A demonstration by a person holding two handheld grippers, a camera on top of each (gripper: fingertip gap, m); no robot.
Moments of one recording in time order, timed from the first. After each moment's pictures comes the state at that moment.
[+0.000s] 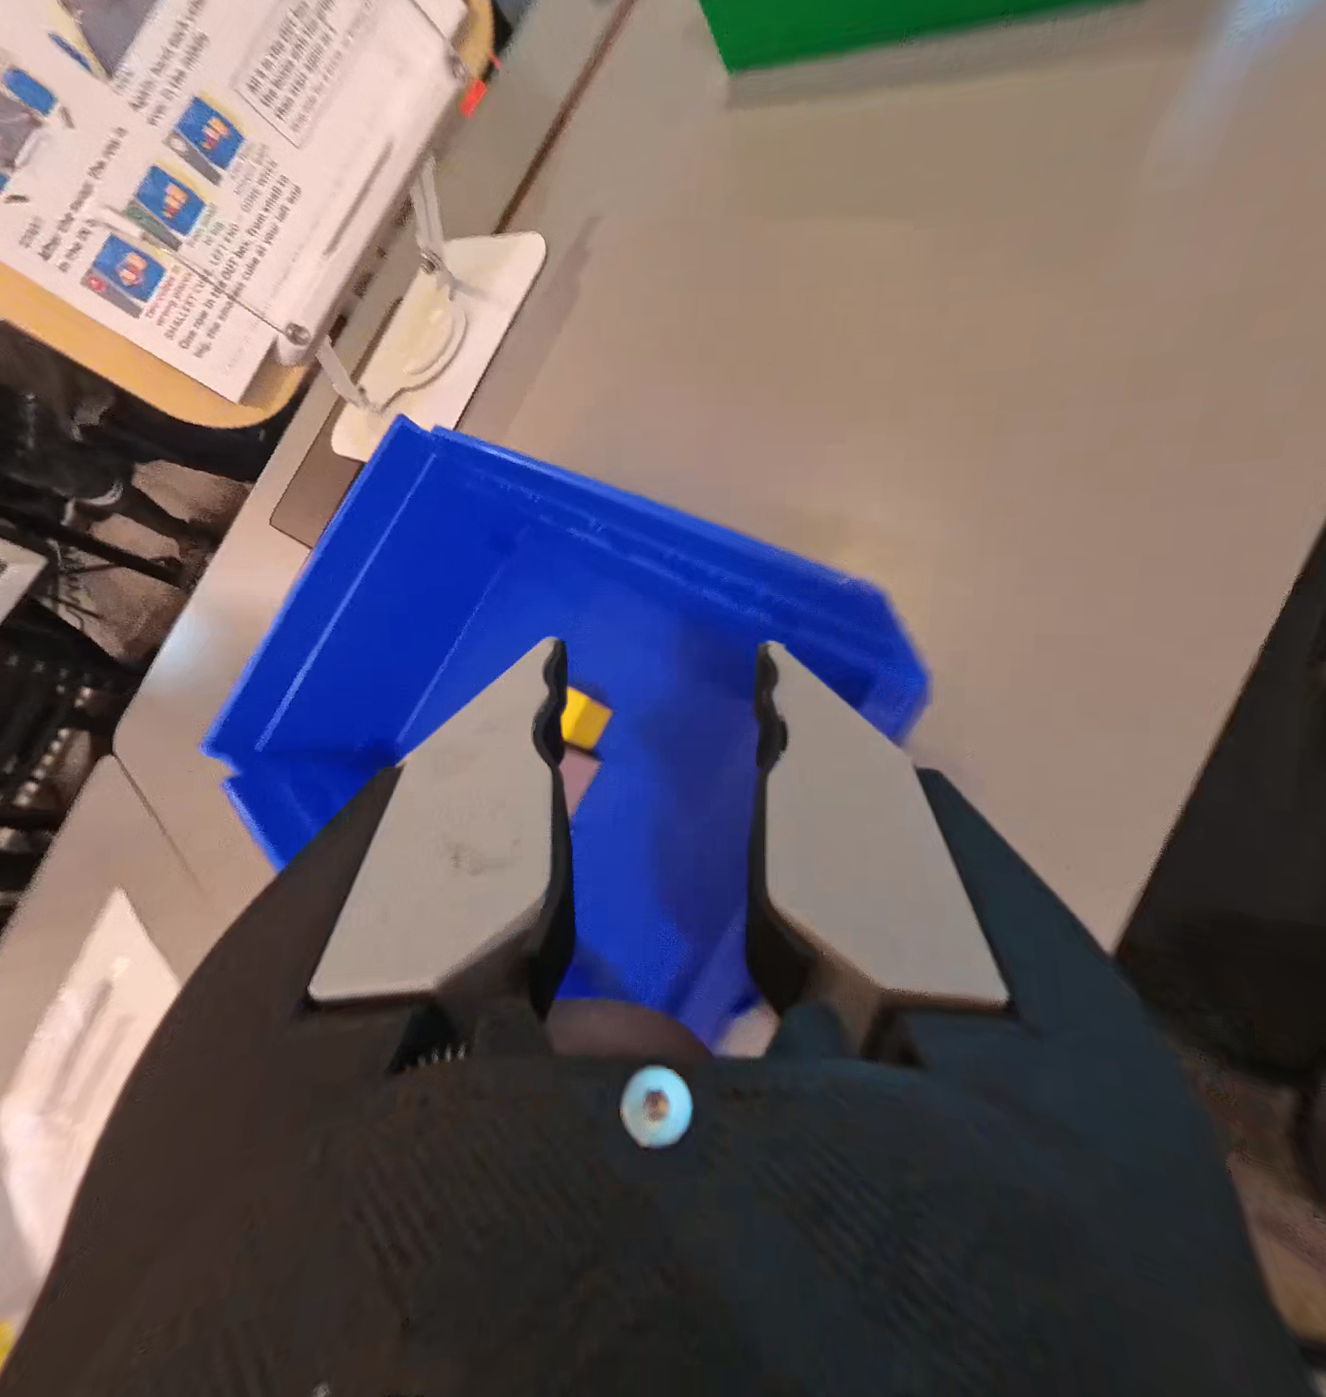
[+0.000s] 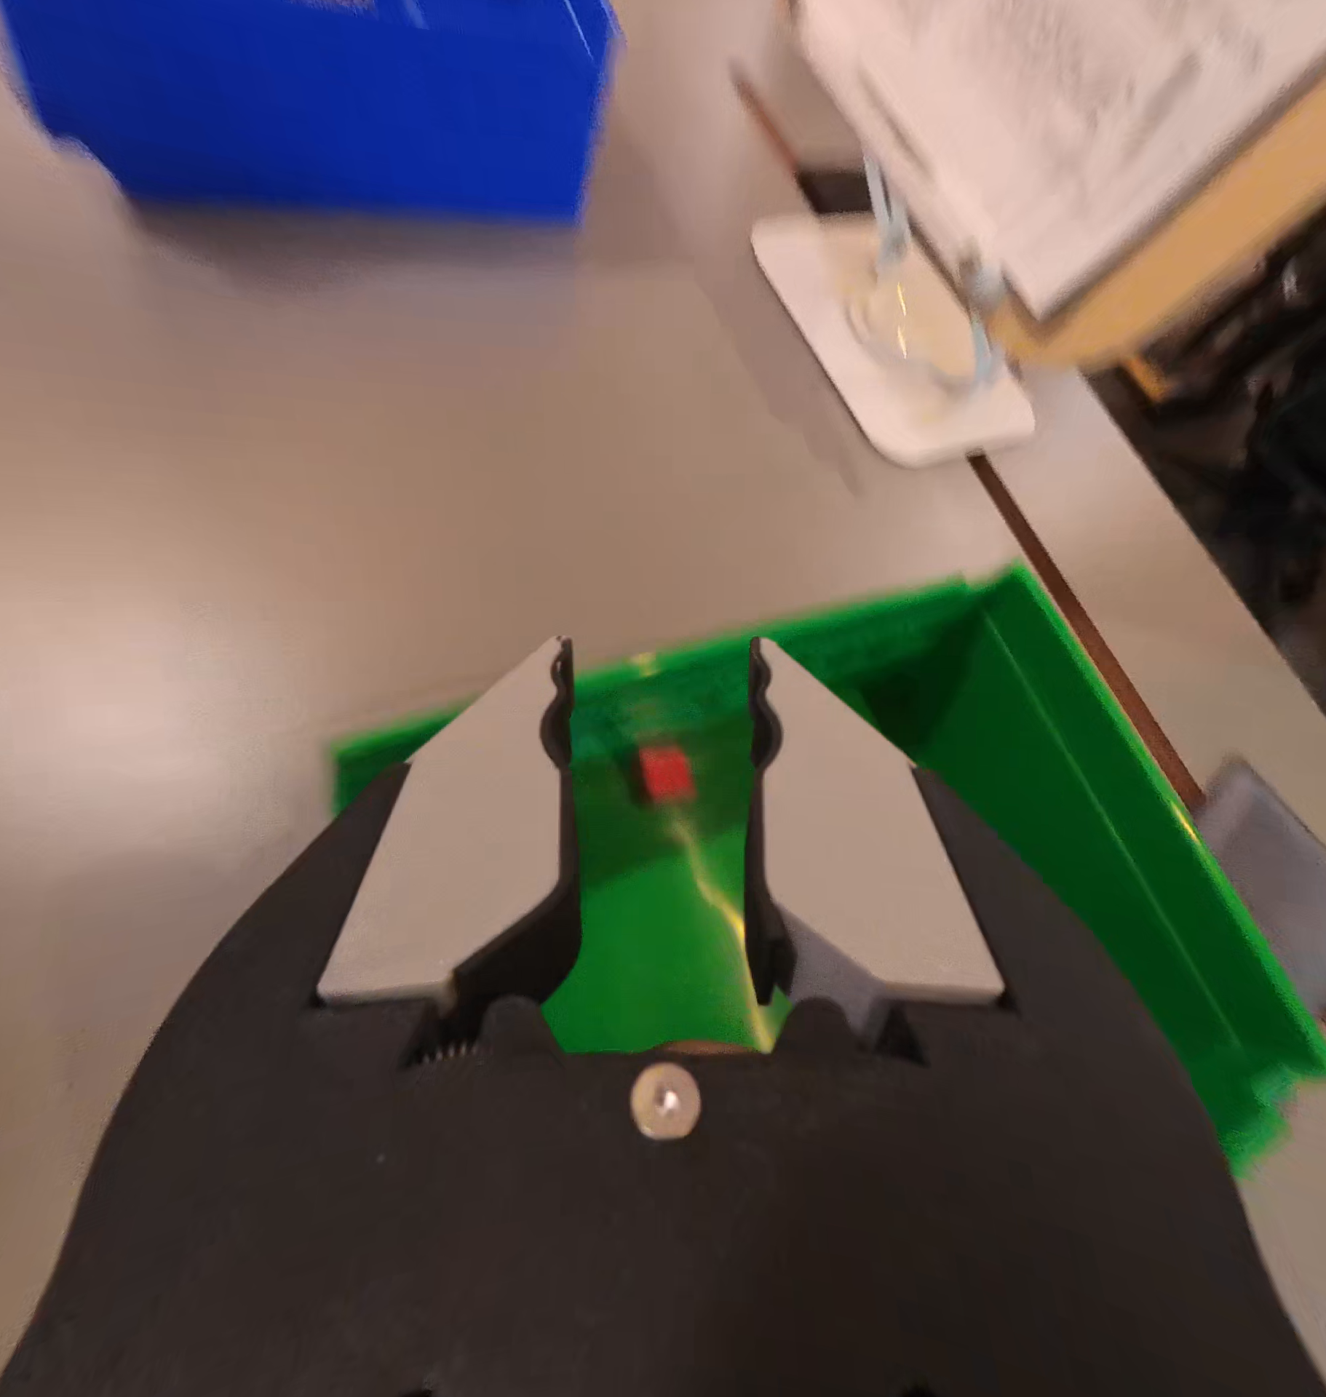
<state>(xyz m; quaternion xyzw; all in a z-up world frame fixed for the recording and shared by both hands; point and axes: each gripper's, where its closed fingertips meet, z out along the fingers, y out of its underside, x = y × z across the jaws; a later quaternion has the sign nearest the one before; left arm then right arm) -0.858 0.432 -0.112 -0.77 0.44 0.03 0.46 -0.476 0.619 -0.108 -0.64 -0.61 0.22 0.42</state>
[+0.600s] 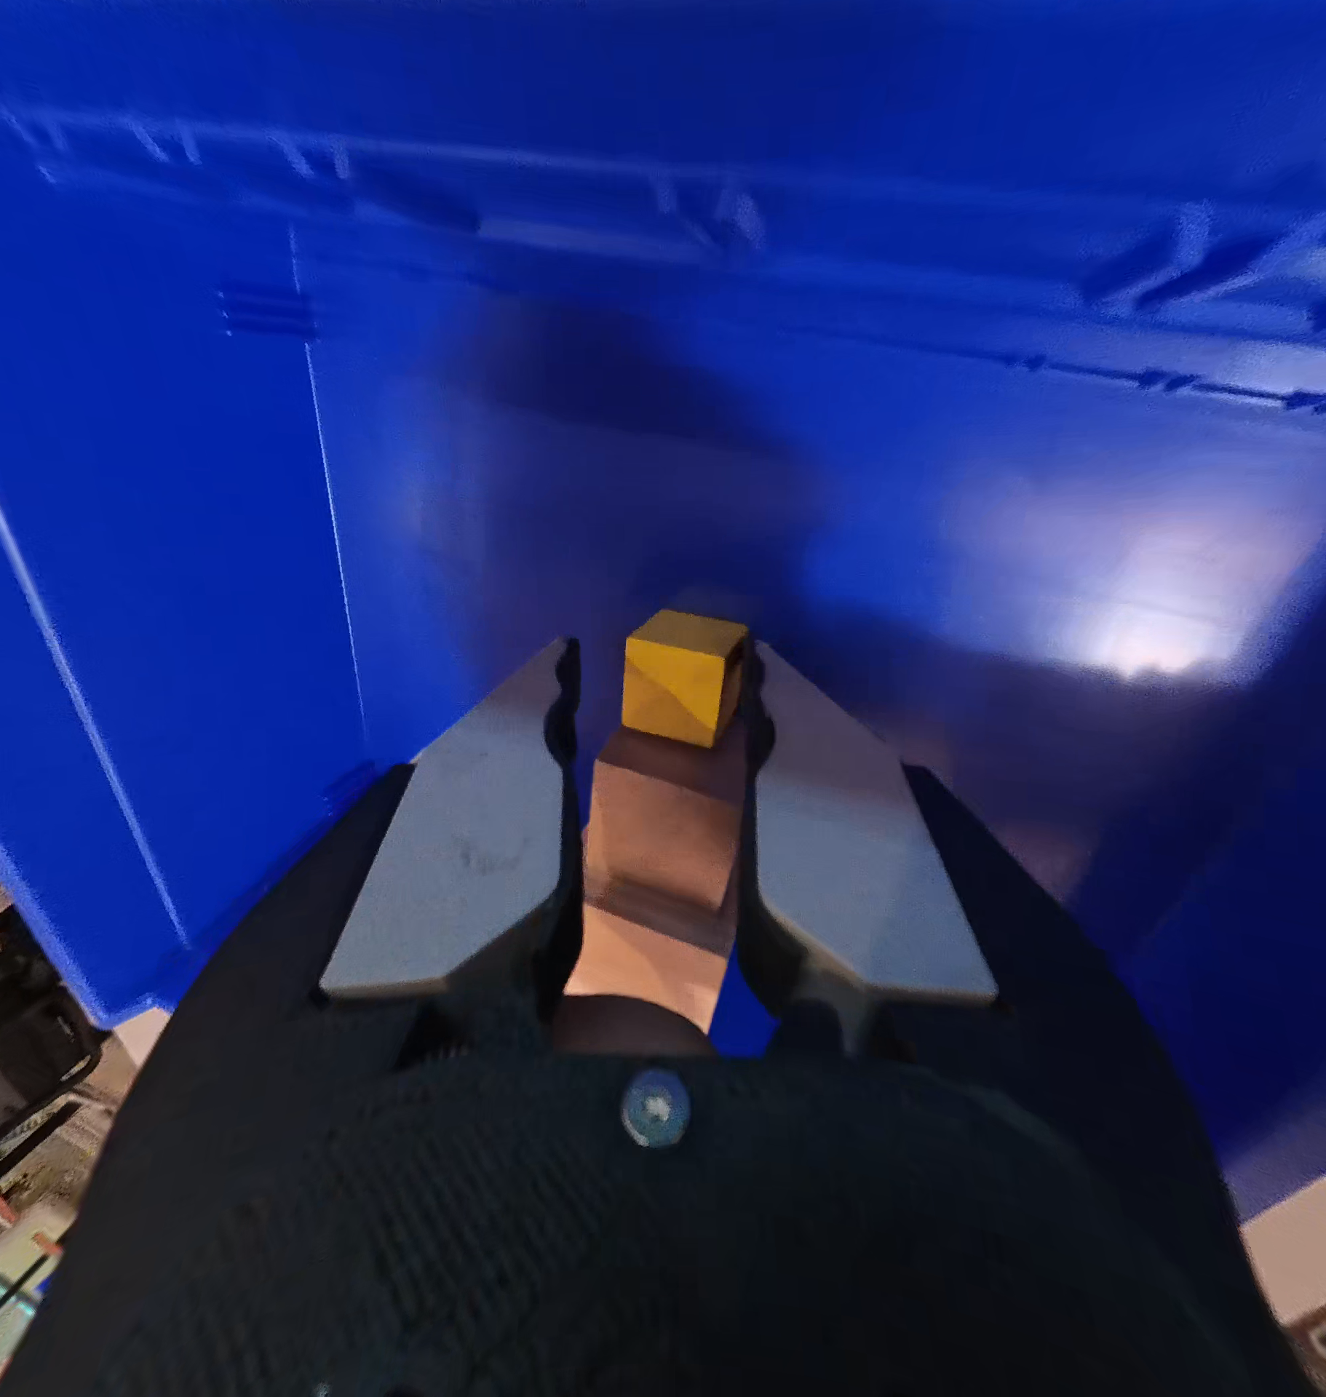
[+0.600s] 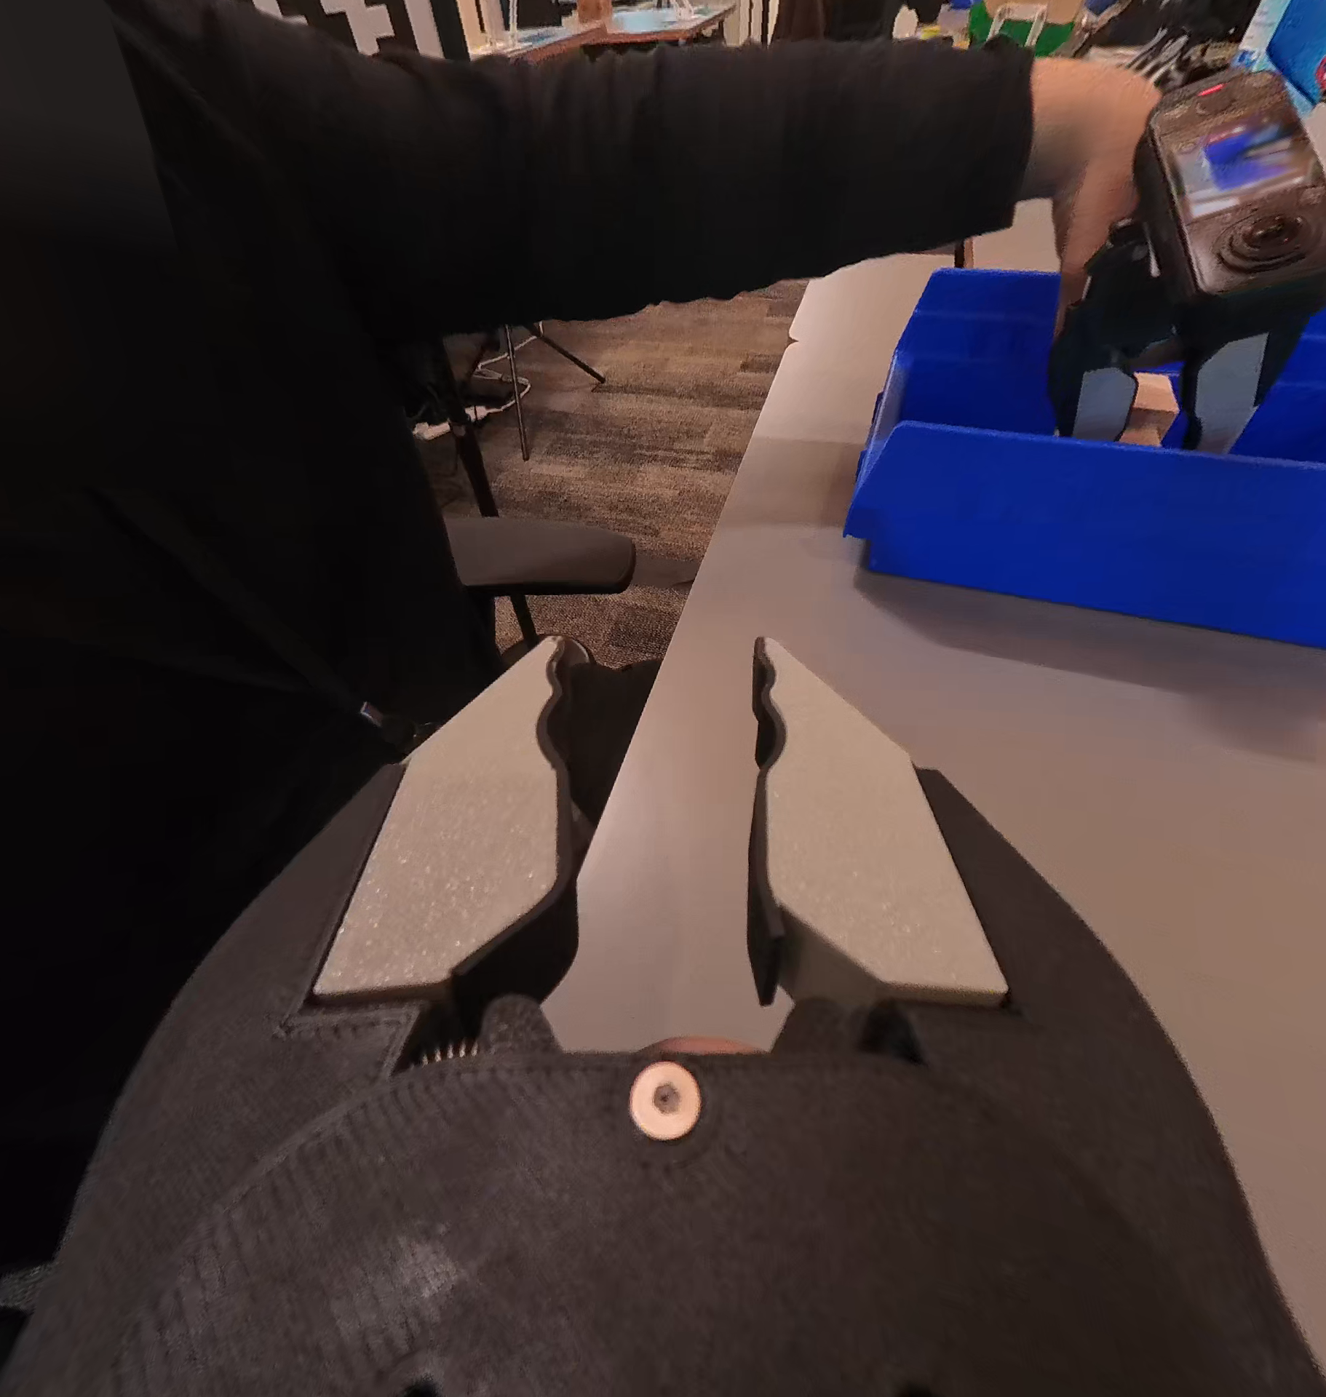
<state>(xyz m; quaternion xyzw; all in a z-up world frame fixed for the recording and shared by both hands) -0.917 0.538 -0.240 -0.79 0.59 0.11 0.13 -0.605 0.388 -0.111 -0.43 -0.69 0.52 0.27</state>
